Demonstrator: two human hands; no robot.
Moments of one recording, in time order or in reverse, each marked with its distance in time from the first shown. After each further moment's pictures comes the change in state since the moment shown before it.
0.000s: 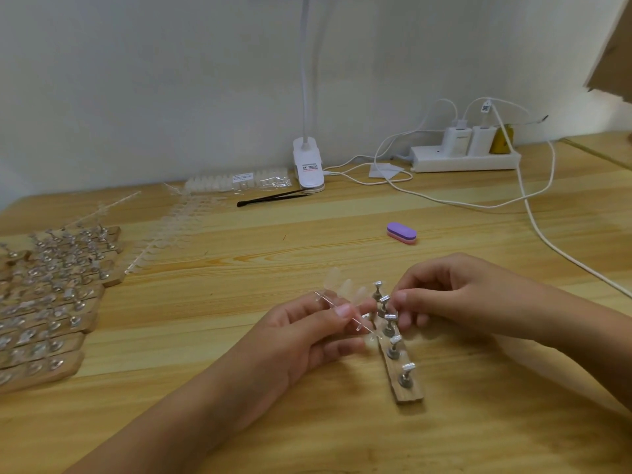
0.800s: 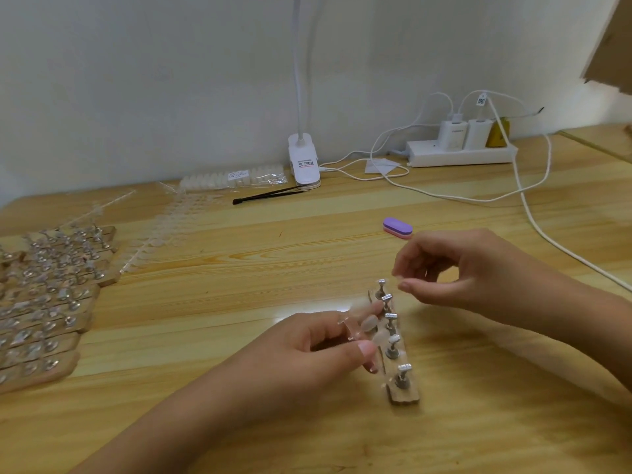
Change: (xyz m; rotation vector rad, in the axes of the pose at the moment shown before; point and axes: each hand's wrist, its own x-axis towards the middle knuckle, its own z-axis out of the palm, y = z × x) left_hand 0.000 -0.003 -0.003 0.705 -0.121 0.005; right_hand -0.006 0.003 -0.009 -0.251 0.246 -0.337
